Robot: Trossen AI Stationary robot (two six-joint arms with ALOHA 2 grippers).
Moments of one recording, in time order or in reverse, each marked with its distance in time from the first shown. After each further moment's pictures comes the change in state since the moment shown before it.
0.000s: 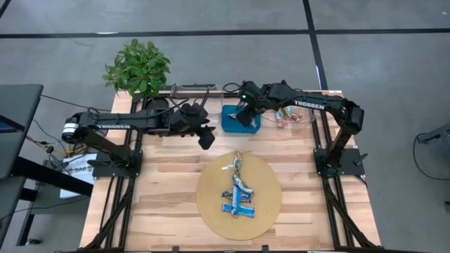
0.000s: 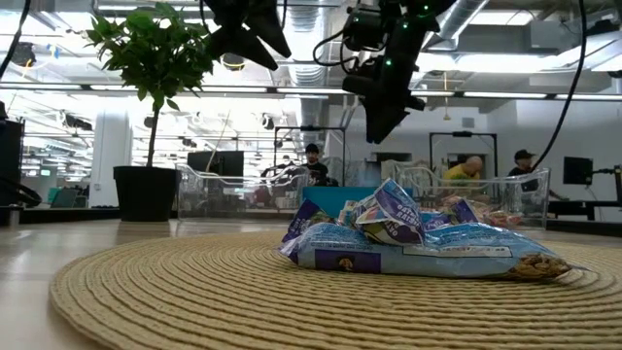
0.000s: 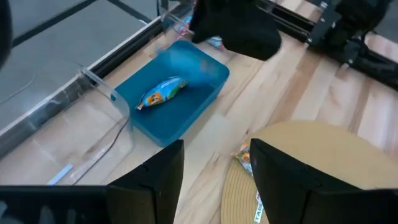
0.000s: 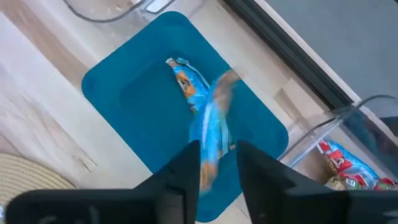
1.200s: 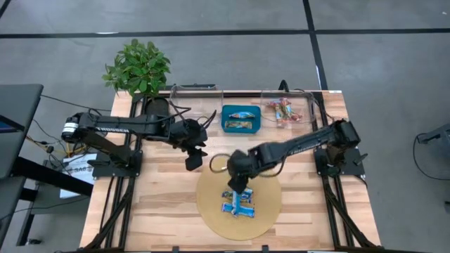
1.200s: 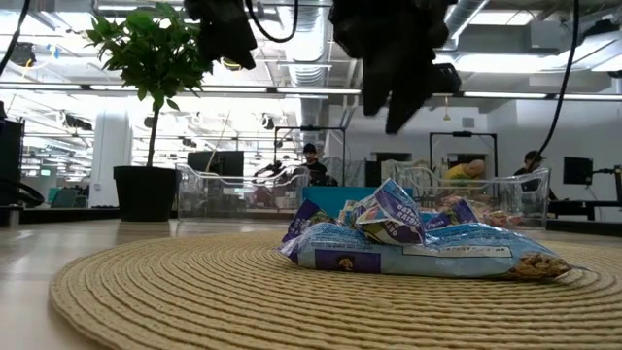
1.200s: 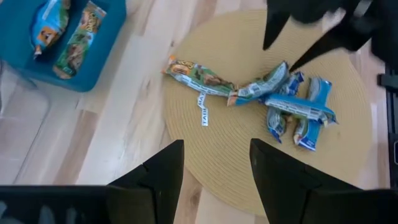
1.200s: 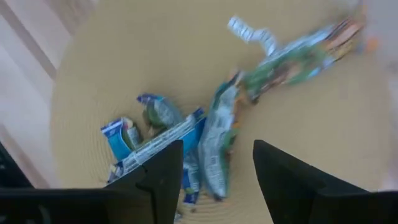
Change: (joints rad) left arm -0.089 0.000 -0.001 -0.188 0.322 0.184; right arm 0.619 0.105 -0.002 0.008 -0.184 0.597
